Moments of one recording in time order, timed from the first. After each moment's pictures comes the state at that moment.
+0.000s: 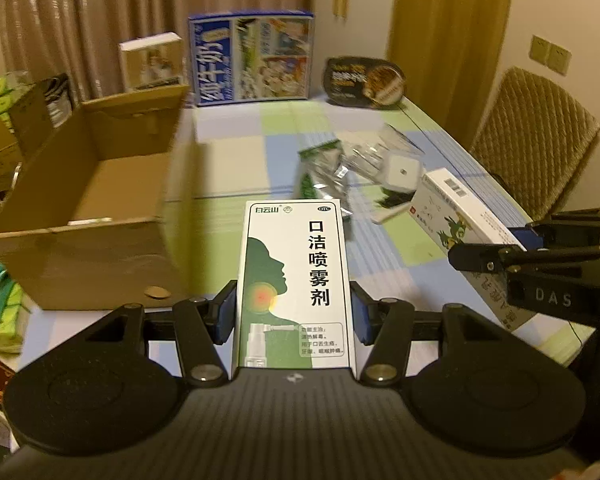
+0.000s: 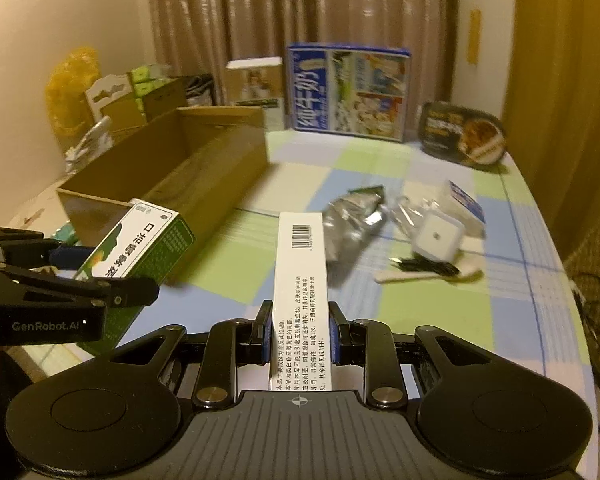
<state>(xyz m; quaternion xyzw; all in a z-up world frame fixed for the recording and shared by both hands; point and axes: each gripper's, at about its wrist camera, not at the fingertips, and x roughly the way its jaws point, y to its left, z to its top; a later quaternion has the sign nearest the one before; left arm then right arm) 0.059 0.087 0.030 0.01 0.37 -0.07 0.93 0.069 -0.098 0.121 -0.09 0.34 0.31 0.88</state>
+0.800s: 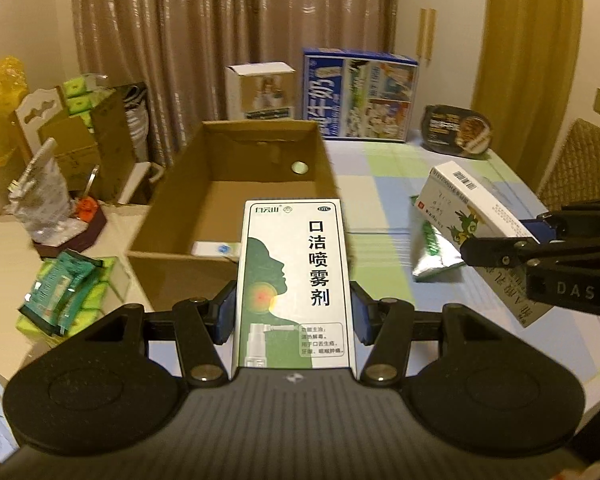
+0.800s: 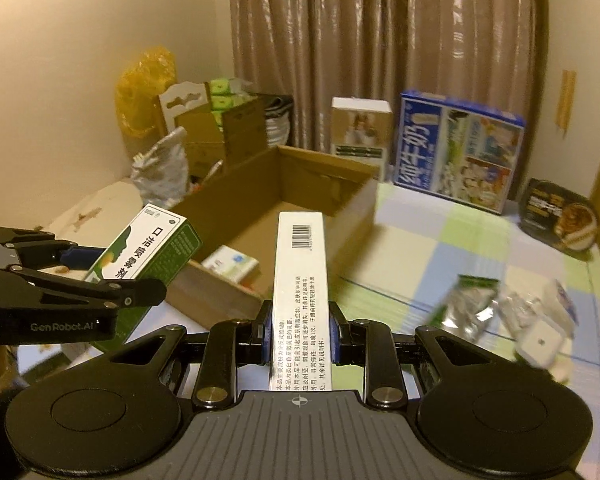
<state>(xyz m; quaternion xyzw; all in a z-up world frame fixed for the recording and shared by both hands) 0.047 0.208 0.067 0.00 0.33 0.02 0.94 0.079 0.030 0.152 -0.10 0.30 0.41 0.86</state>
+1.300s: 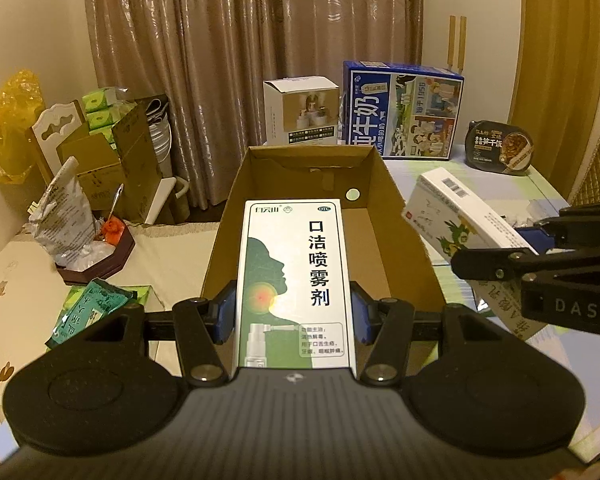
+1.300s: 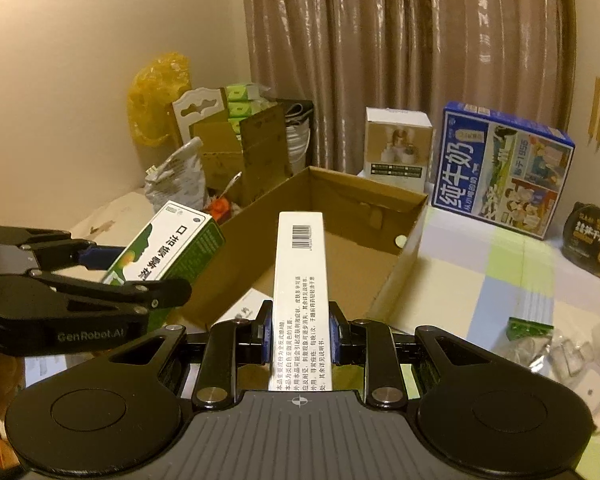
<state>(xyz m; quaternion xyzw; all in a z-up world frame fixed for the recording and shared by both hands) 0.103 0.271 0.078 0.01 0.33 0.04 0.94 0.116 0.107 0.153 -0.09 0.30 0.42 0.85</state>
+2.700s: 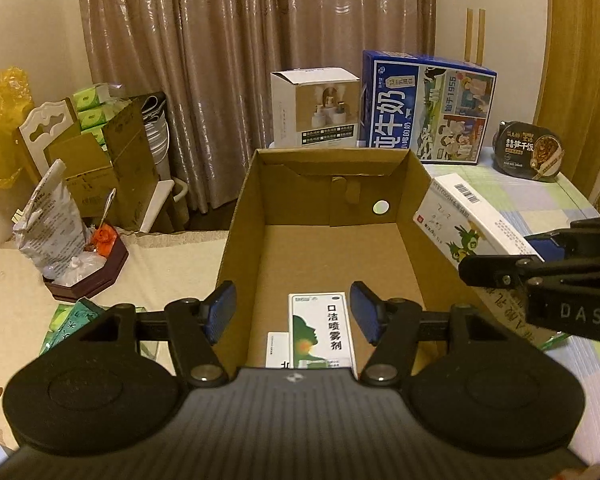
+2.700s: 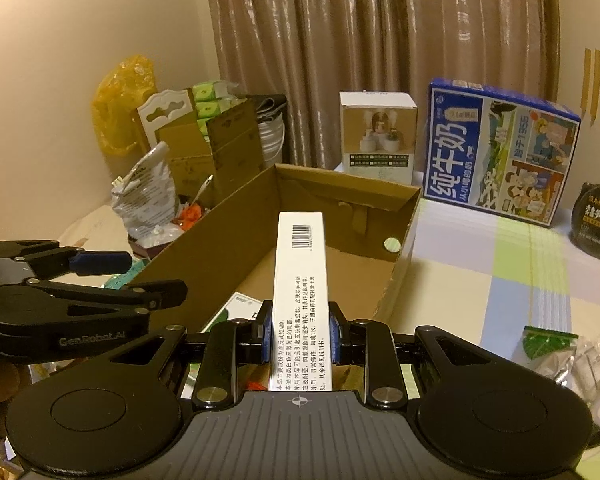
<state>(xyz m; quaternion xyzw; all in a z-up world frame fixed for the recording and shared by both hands) 0.188 0.301 0.043 0.01 0.33 0.05 0.94 0.173 0.141 0.118 -0.07 0.32 0.40 0.86</state>
